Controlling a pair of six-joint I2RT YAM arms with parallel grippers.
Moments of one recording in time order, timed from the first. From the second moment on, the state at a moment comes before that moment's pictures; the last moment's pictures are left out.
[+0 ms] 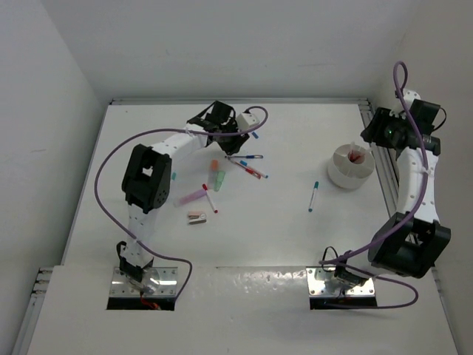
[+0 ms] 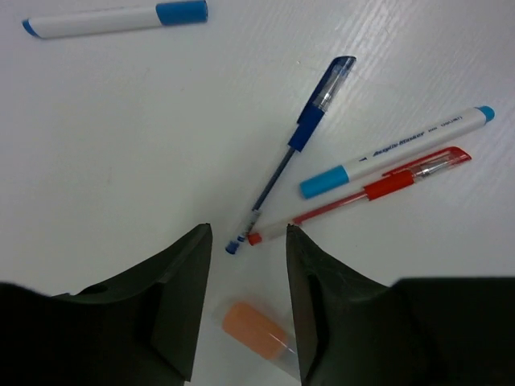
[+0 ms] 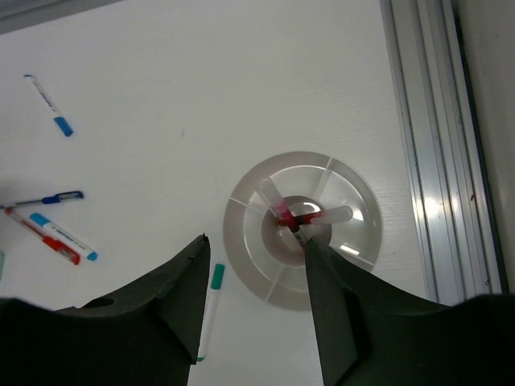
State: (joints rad) left arm -0.48 2.11 1.71 -0.43 0.27 0.47; right arm -0.40 1.42 1.28 -0.53 -0.33 -0.02
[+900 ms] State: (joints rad) left arm -0.47 2.32 1.84 -0.43 0.35 0.58; right arm -0.40 1.38 1.28 -0.57 -0.43 0.04
